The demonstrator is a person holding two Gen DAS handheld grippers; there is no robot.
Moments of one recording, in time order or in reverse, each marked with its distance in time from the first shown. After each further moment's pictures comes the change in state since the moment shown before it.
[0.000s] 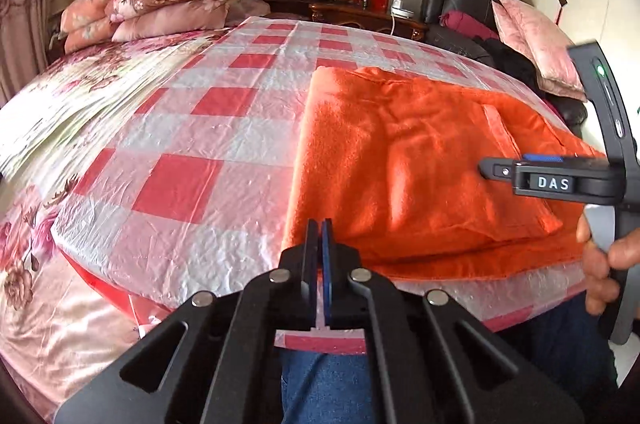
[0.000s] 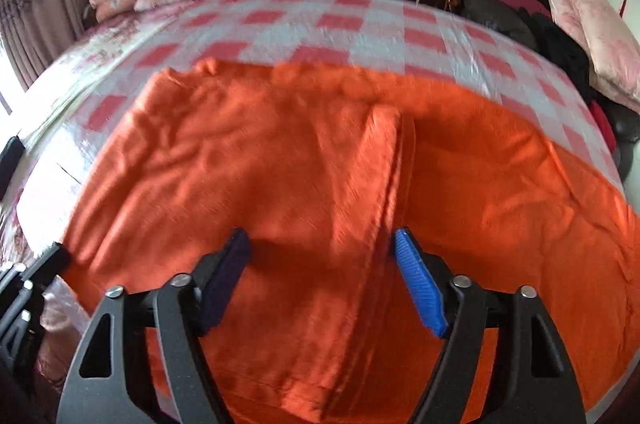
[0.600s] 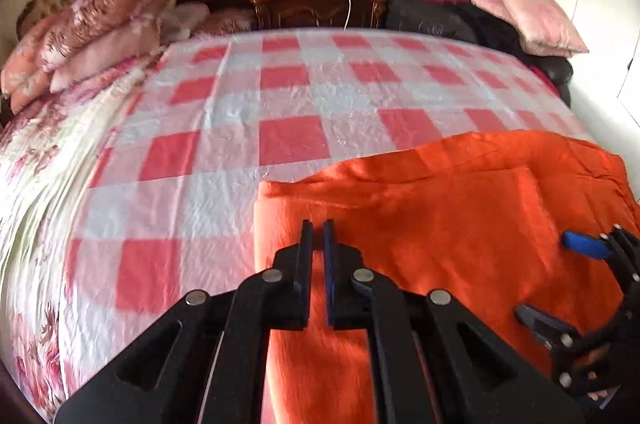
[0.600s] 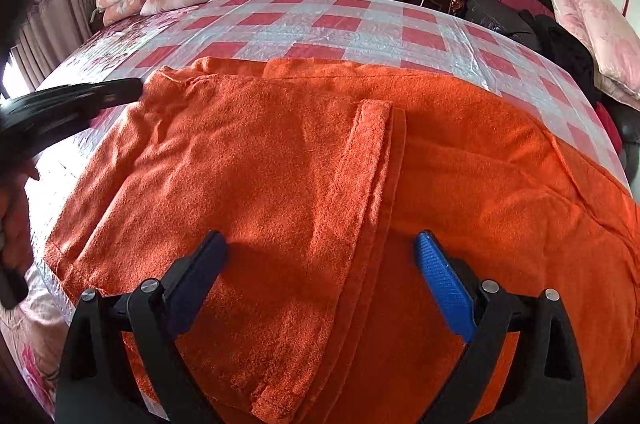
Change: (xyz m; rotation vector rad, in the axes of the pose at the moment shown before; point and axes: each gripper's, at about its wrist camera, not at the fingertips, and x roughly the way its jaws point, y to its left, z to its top) left arm 0.121 -0.028 0.135 0.227 0.136 -0.071; right arm 0.000 -0.003 -0.005 -0.048 -0.027 0.012
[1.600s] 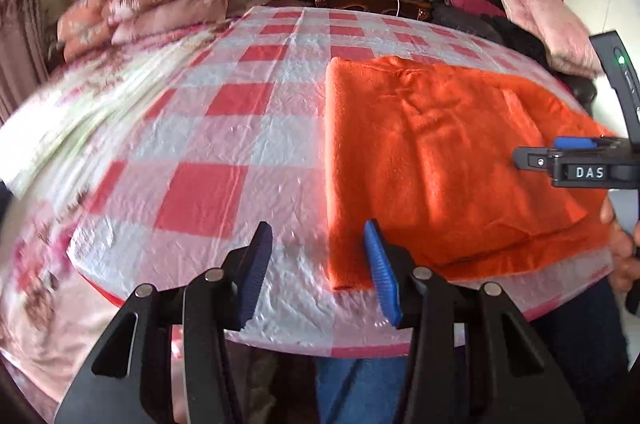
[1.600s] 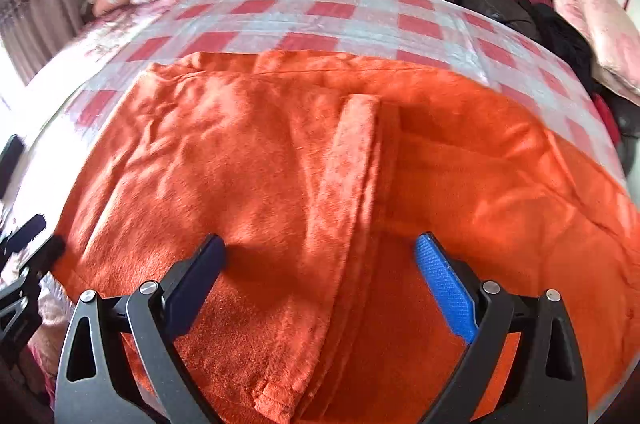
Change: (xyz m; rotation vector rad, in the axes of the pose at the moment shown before) left arm -0.093 0.008 -0.142 -0.190 -0.063 0.083; right arm -0.005 0.003 0.016 0.001 0.048 -0.049
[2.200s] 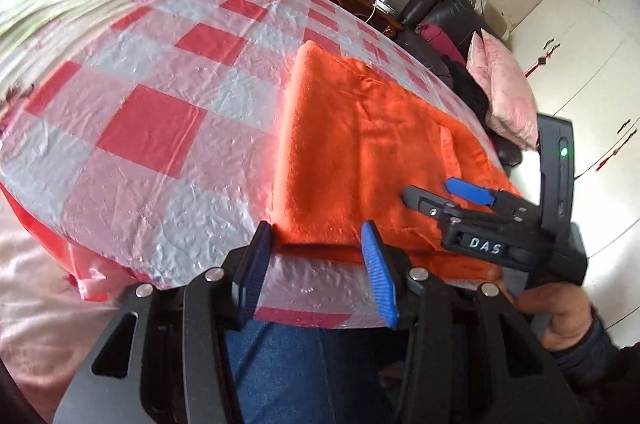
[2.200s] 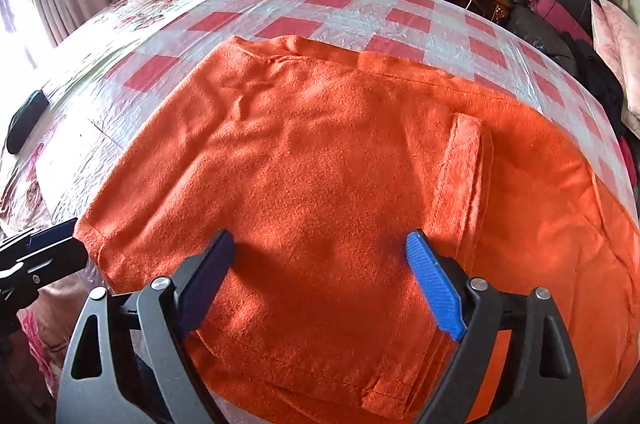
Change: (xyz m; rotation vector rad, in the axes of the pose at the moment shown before) left arm -0.005 0.027 -0.012 -0.323 0.084 -0.399; right arm 0.003 0.051 -0.009 -0.132 0.019 0.098
